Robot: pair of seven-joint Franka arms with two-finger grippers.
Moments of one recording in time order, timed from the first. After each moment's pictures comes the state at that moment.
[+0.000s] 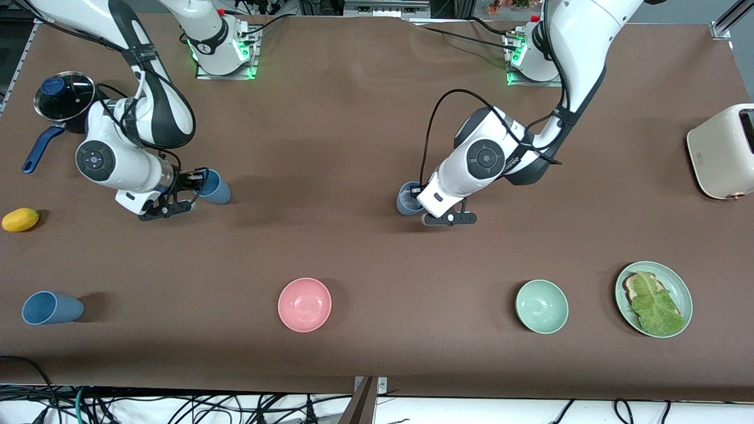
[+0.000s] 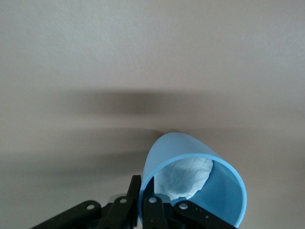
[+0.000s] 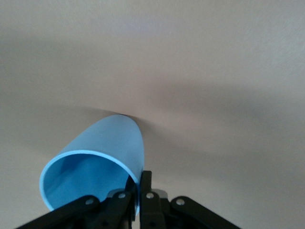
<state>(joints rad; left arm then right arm) -0.15 0.59 -0.48 -1.78 -0.01 2.27 -0.63 -0.02 0.28 0.08 -2.11 -0.03 2.15 -0.16</state>
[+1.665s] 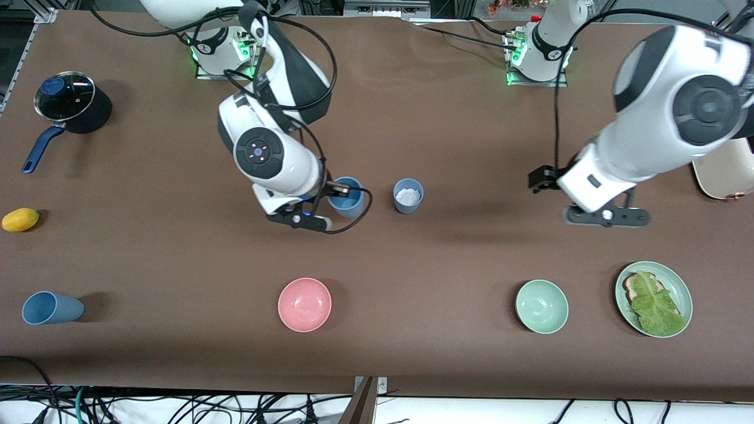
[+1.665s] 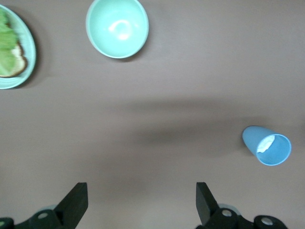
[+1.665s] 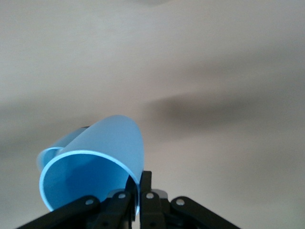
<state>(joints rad) 0.13 0.36 -0.46 -1.32 0.12 1.51 -0.29 0.52 0.63 0.09 -1.23 0.20 1.79 0.79</state>
